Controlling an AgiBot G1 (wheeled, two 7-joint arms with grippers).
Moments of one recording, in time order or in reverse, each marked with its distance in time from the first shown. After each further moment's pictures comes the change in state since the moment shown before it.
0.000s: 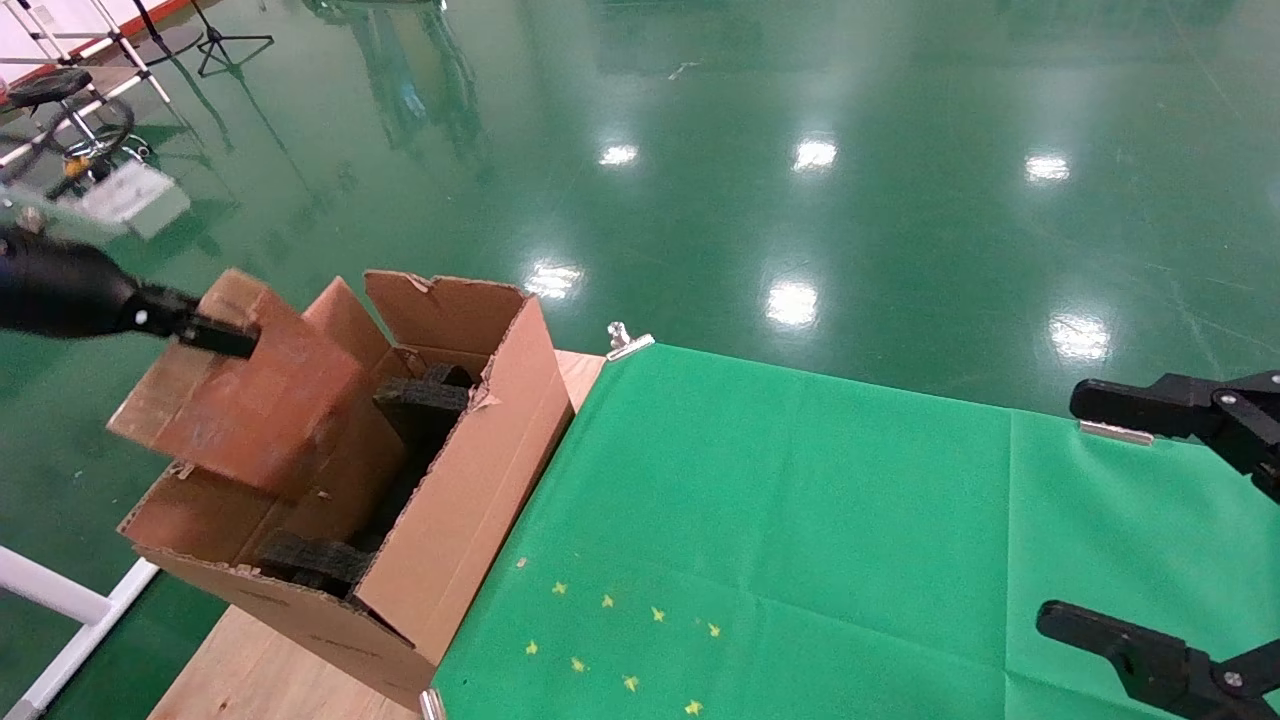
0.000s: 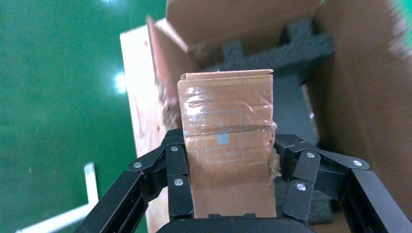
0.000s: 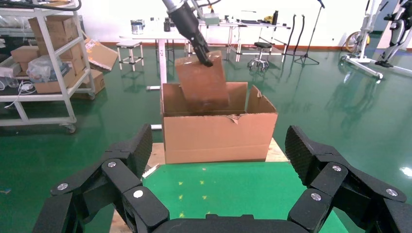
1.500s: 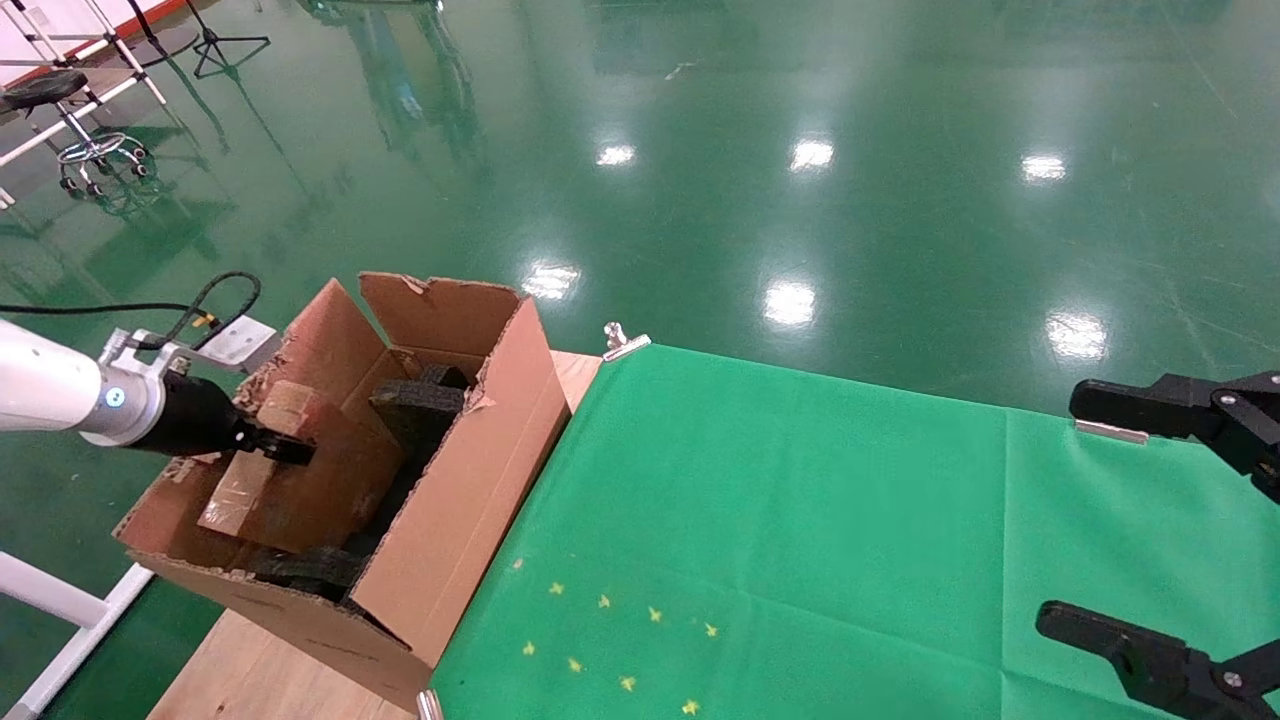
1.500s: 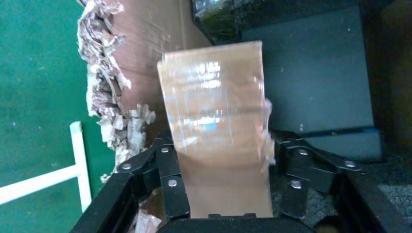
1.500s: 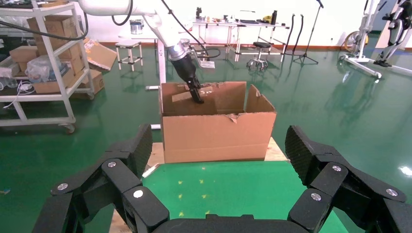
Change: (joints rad) left arm 0.262 0.213 -0.026 0.534 -0.067 -0.342 0.244; right arm 0.000 0.000 0.000 0.000 0.000 0.000 0.000
